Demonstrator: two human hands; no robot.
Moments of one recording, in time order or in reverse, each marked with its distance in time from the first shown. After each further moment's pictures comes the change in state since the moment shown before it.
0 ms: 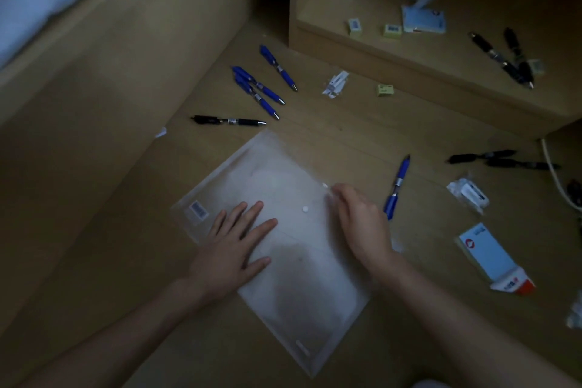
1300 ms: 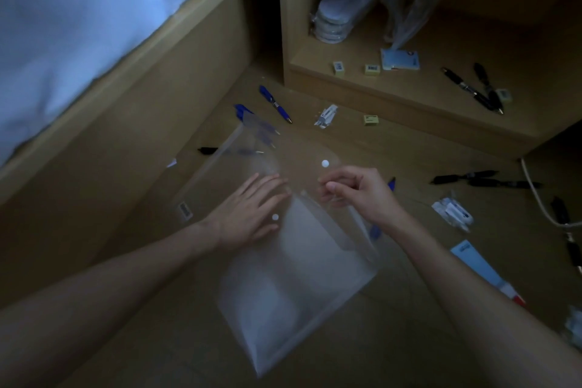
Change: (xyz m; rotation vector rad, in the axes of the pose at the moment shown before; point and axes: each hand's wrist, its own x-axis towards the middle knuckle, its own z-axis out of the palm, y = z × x) left_hand 0.079 0.001 -0.073 0.345 0.218 0.338; right_hand 0.049 -0.010 -0.074 0.792 -0.315 -0.009
